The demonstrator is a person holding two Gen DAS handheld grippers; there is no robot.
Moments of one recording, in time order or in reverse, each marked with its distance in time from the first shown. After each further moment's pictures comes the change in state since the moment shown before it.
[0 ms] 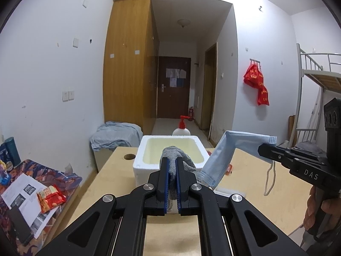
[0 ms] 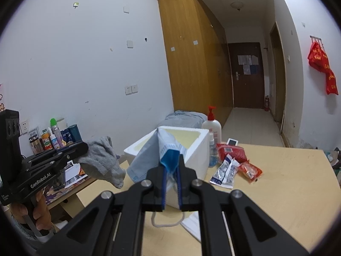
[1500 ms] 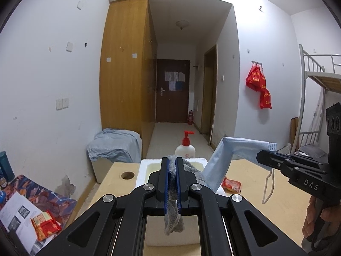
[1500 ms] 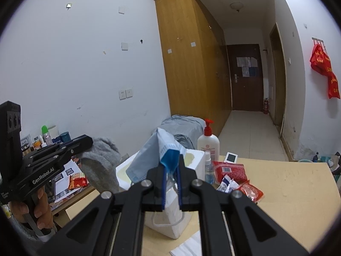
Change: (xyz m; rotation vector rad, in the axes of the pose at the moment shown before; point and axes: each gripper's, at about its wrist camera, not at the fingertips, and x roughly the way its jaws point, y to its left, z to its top) left arm 0.068 0.007 0.048 0.018 -0.020 -0.004; right arm 0.049 -0.017 0.039 0.005 -0.012 -0.015
